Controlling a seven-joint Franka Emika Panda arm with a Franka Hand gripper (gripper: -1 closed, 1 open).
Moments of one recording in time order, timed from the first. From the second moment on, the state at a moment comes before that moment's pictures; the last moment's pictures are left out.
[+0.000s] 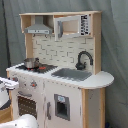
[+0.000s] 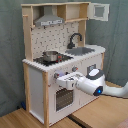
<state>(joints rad) -0.82 -1.46 1.53 -2.14 -0.50 2.97 -0.38</state>
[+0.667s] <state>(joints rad) -0.94 -1.47 1.57 -2.00 -0.49 2.94 -0.38</state>
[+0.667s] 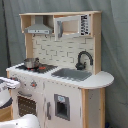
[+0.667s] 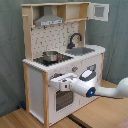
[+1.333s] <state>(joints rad) -0.94 -1.46 1.57 -2.00 -0.48 2.92 -0.38</state>
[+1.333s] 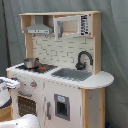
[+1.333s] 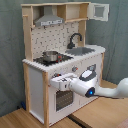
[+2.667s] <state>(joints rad) -0.94 -1.46 1.59 -2.00 -0.21 2.91 -0.04</state>
